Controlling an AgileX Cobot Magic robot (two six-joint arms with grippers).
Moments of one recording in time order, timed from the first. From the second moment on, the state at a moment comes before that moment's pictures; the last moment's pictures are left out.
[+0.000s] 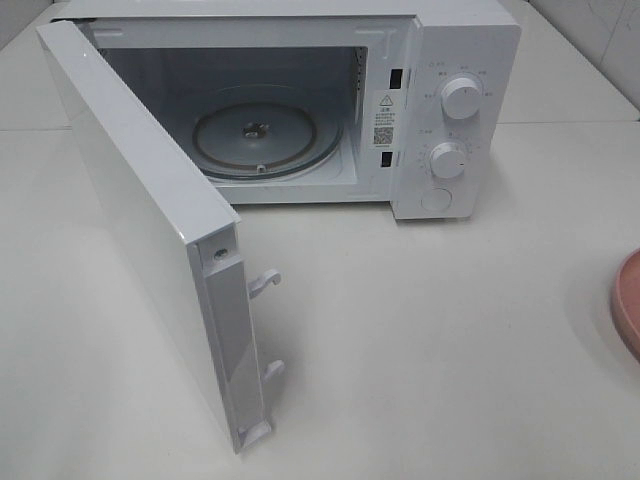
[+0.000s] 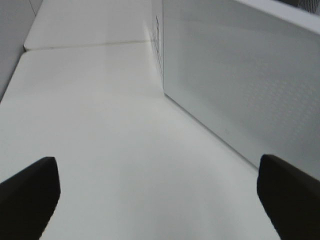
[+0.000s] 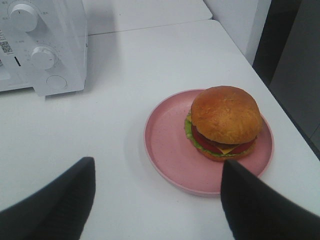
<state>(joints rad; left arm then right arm) 0.05 0.10 -0.57 -0.14 0.99 0.24 -0.06 0.00 -0.50 -0.09 1.01 0.12</state>
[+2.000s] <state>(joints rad) 0.04 1.55 -0.30 0.48 -0.99 -0.20 -0.06 0.00 -0.50 -0.09 1.01 0.12</state>
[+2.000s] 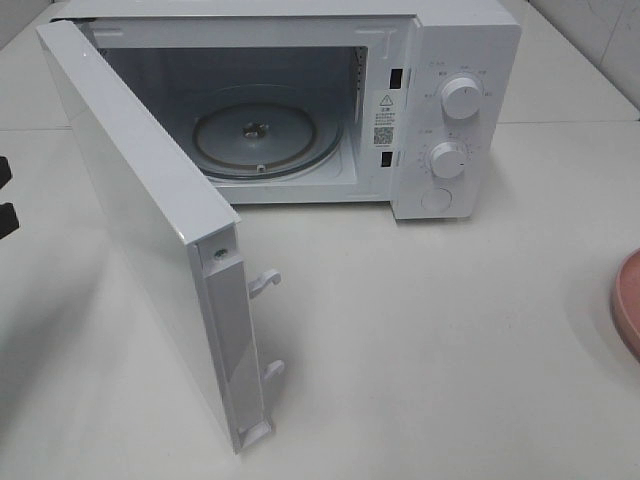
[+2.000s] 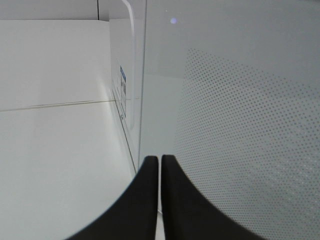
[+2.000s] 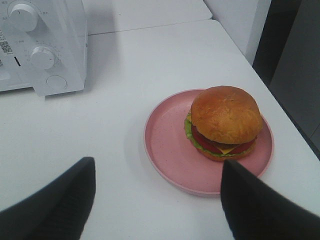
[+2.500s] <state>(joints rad) -0.12 1.75 -0.38 0.42 -1.04 -0.18 -0.06 0.00 -0.50 -0.09 1.01 0.12</state>
